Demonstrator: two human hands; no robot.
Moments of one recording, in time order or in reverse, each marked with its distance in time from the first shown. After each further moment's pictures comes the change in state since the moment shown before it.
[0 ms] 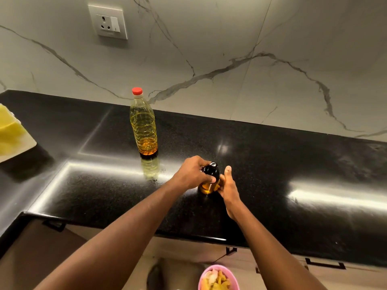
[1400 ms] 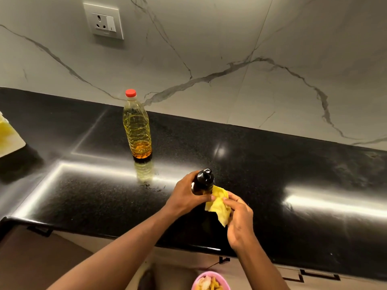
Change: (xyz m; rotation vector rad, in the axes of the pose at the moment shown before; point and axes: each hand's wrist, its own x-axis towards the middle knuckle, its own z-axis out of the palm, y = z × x) left_hand -0.007 -0.055 0.054 -0.187 0.155 0.064; right_hand -0.052 0.002 -0.026 0.421 0.305 0.104
